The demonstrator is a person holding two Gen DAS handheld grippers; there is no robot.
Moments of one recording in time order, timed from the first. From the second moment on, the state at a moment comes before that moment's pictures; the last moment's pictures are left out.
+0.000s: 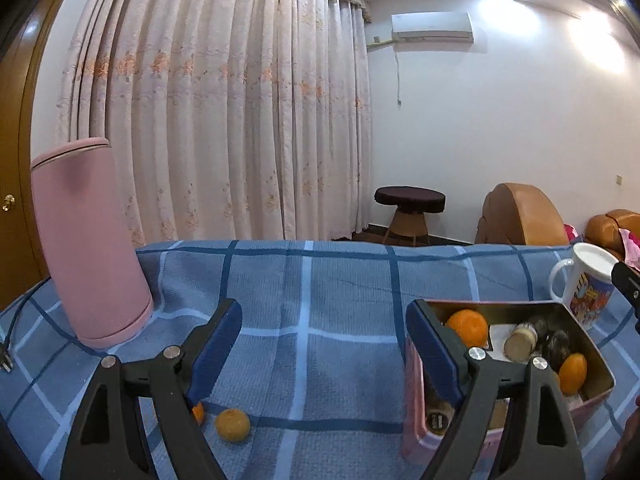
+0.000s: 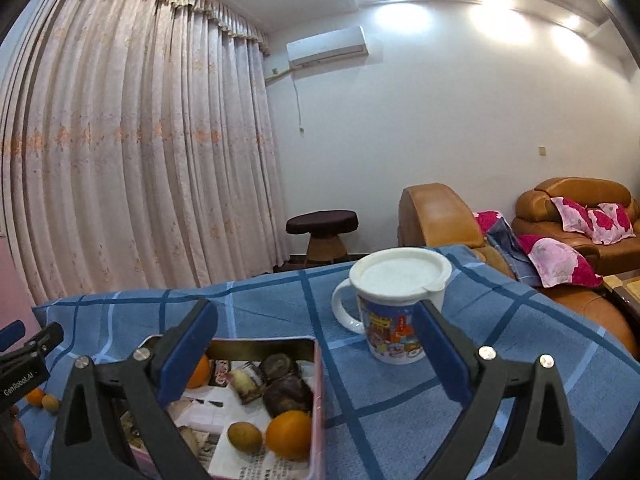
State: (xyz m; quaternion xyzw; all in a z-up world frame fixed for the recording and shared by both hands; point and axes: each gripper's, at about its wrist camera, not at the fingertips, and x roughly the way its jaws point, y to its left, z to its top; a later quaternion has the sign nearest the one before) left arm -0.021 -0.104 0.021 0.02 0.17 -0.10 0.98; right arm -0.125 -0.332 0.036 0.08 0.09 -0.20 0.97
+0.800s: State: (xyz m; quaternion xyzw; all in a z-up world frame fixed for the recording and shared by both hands) left arm -0.035 -0.062 0.015 0.03 0.20 -0.11 0.97; right arm -0.118 -0.253 0.028 0.09 0.13 -0.15 0.98
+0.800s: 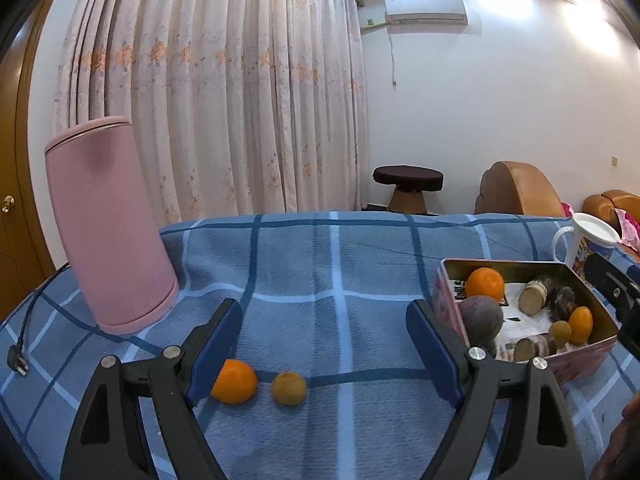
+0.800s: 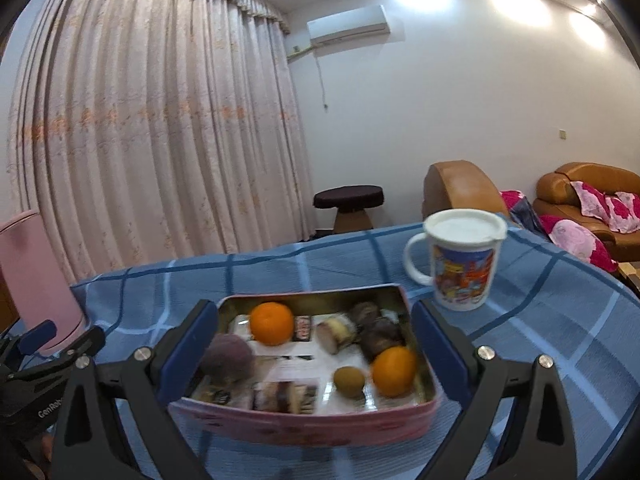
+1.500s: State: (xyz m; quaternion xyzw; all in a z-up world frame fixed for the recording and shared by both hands) left arm 0.020 0.038 -0.001 0.00 0.27 -0.02 0.96; right arm -0.070 -0.163 0.021 0.06 0.18 -0.06 0.98
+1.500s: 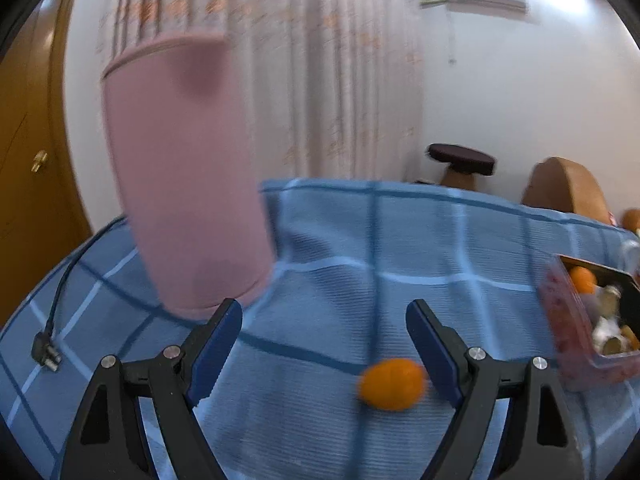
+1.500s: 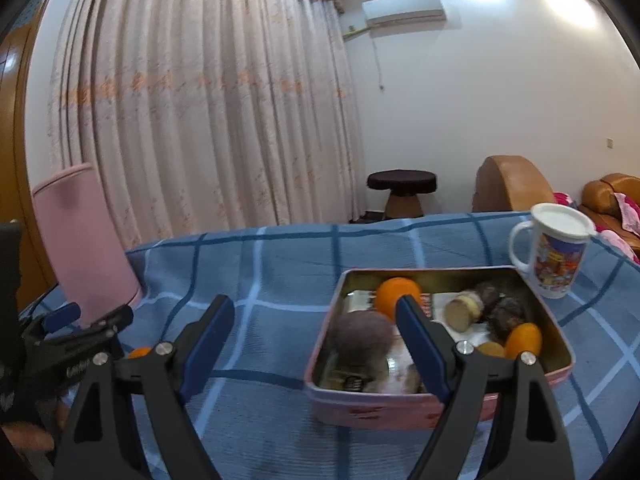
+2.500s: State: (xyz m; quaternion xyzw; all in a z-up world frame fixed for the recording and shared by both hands) left arm 0.042 0.081 -0.003 0.00 0.32 0.06 0.95; right arm 0.019 -0.070 -0.030 -0.02 0.40 0.11 0.91
